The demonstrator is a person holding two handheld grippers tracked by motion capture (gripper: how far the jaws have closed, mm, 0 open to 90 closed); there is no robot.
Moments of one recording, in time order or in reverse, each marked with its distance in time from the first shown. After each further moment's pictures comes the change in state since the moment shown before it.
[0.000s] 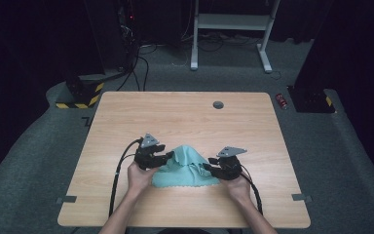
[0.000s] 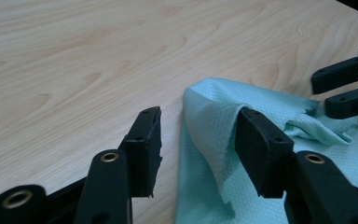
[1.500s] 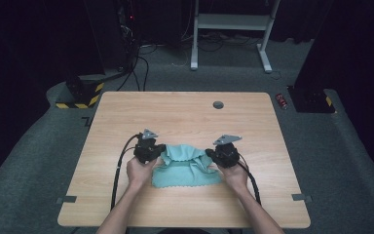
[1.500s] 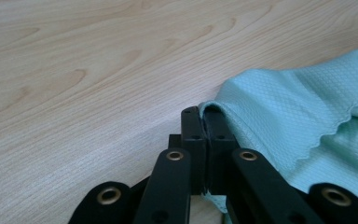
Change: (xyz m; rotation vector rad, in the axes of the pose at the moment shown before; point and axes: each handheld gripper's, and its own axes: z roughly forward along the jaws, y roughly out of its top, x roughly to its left) left arm 0.028 0.003 0.017 0.083 0.097 -0.095; right arm -0.015 0.039 0.009 0.038 -0.100 -0.007
